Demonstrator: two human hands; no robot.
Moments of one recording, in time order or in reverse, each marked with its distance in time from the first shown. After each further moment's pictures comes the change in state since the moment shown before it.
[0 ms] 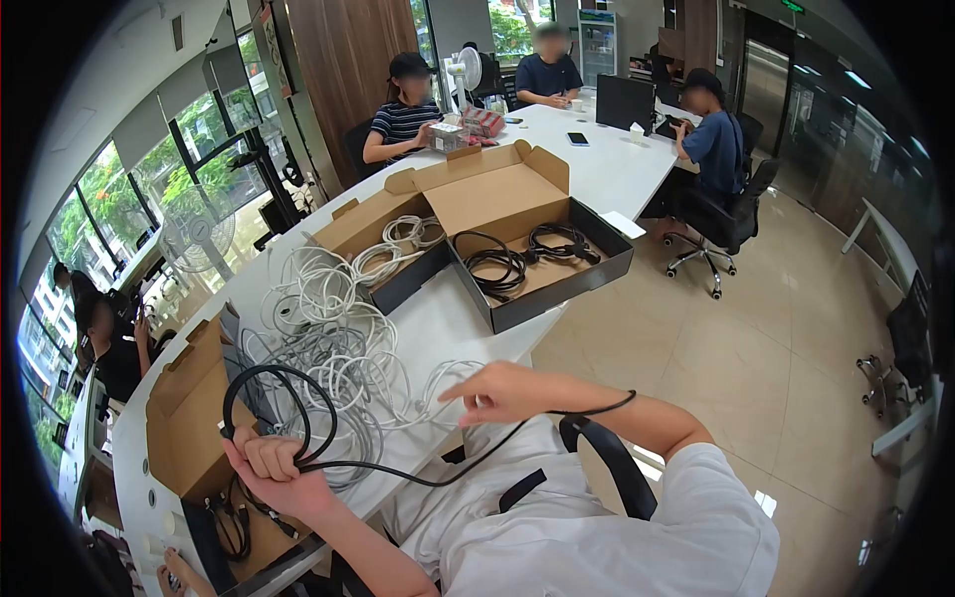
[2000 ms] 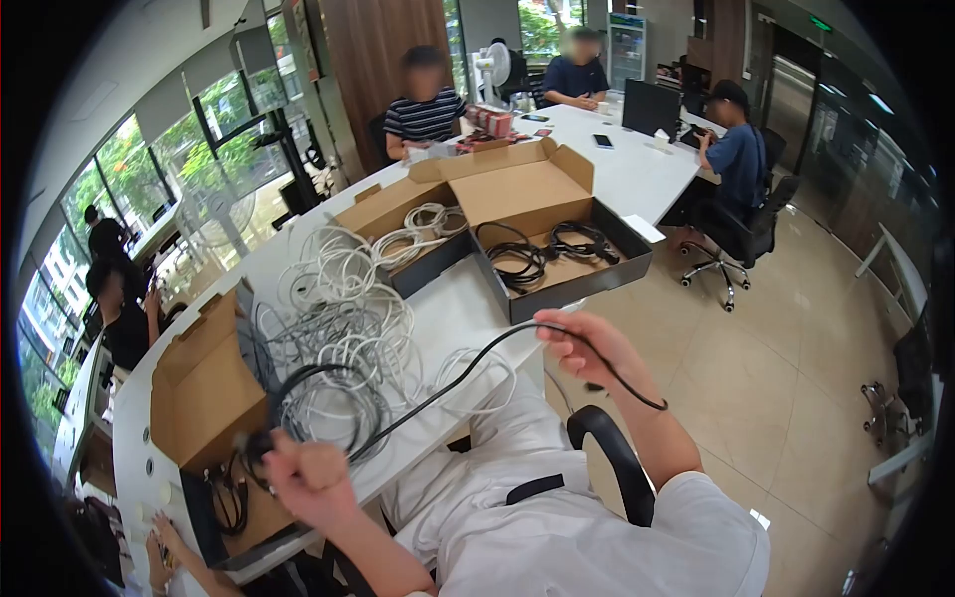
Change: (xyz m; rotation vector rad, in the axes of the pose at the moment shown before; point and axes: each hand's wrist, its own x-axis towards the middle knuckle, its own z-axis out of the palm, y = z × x) left_hand -0.042 -0.012 0.017 0.455 -0.031 -0.080; right_hand -0.062 0.014 -0.038 1.663 0.458 0.308
